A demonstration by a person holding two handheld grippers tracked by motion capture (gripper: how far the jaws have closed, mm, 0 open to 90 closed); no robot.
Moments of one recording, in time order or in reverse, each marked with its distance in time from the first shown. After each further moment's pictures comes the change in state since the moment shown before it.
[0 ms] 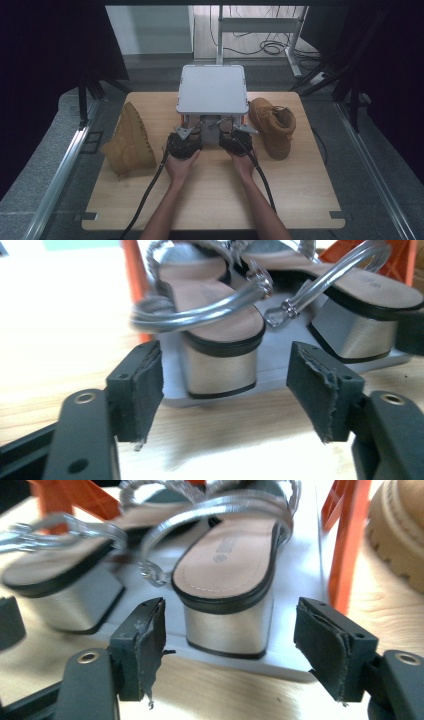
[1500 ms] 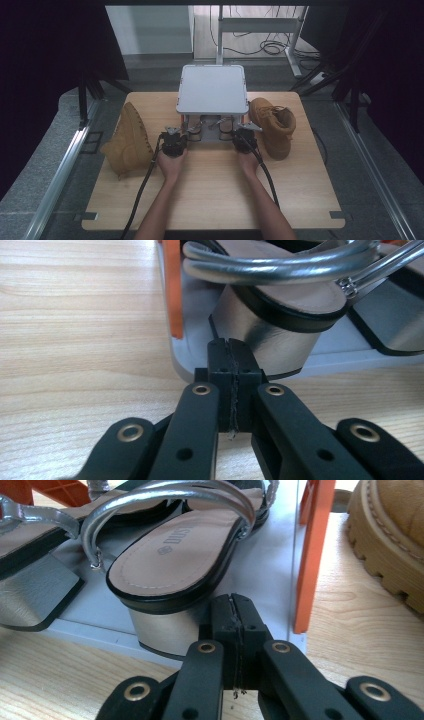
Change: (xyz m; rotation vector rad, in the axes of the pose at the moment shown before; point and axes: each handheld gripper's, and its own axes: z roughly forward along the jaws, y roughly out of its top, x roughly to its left) left arm 0.032 -0.009 0.030 0.110 -0.083 -0.143; right arm -0.022 -0.001 0.019 0.041 -0.024 -0.018
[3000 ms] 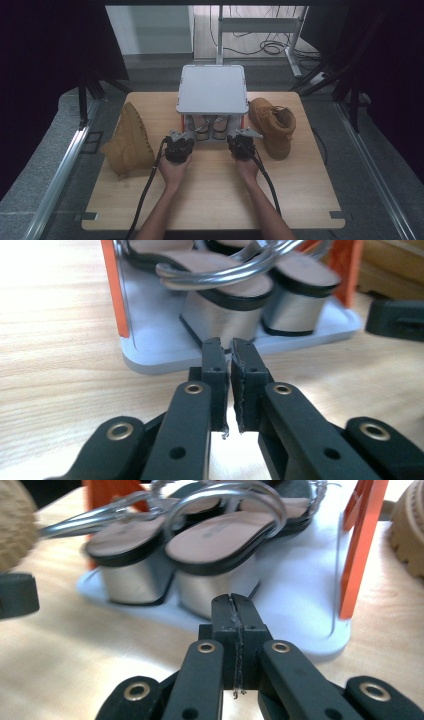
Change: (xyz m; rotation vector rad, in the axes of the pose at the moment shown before) left arm -0.026 -0.006 -0.044 -0.040 -0.091 0.084; right arm 0.015 -0.010 -0.034 -0.038 0.137 -0.034
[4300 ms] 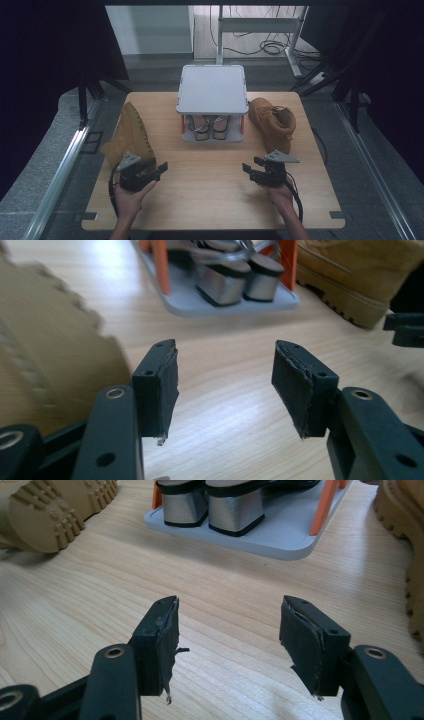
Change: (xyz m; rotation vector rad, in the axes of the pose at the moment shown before) left arm 0.061 -0.039 -0.128 -0.055 -0.138 -0.035; right arm -0.043 -0.040 -0.104 0.042 0.178 -0.074
